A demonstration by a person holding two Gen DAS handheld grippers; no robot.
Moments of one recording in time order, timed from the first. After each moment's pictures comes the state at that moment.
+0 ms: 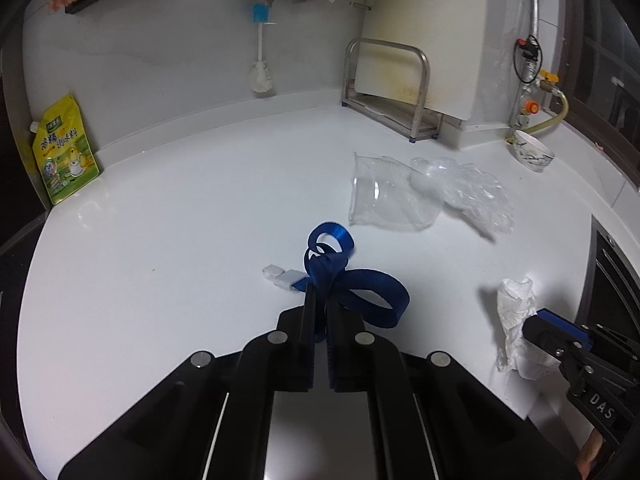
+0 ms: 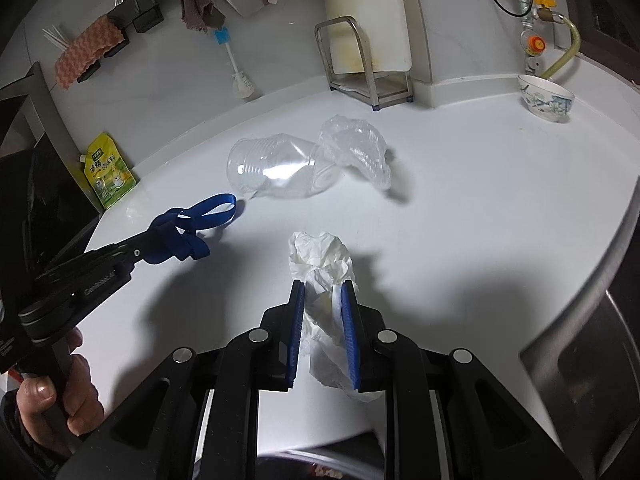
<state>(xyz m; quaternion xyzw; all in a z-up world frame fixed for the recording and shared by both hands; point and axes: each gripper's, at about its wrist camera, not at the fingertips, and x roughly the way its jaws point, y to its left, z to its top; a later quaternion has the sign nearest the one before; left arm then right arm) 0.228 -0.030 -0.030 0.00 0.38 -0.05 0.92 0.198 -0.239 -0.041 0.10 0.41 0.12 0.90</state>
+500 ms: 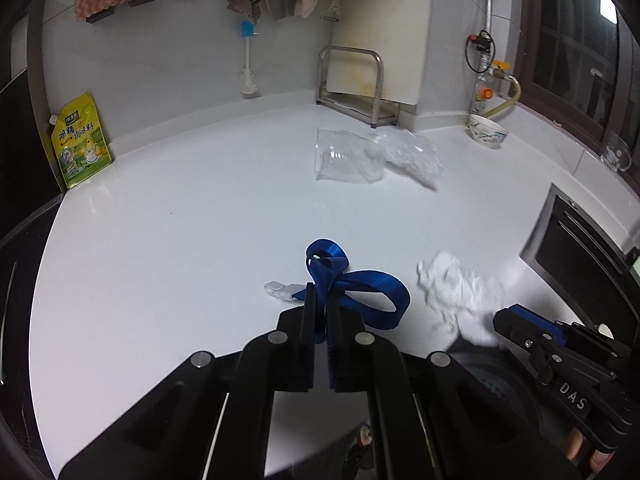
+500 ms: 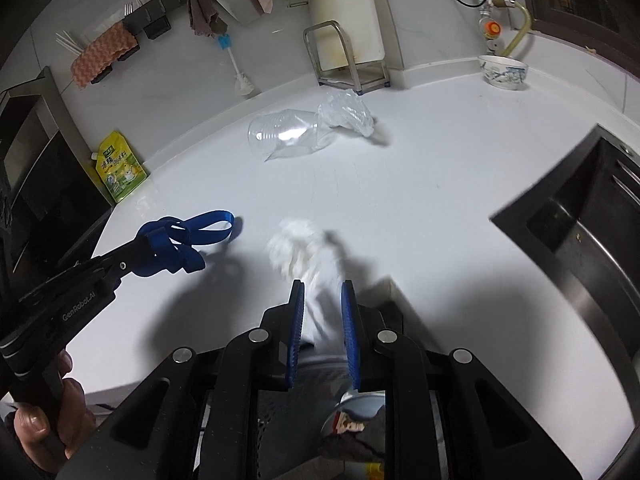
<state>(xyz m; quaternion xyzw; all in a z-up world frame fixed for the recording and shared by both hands) 0.121 -0.033 -0.024 0.01 0.37 -0.08 0.93 0.093 -0.231 -0.045 0.12 0.40 0.09 0.90</state>
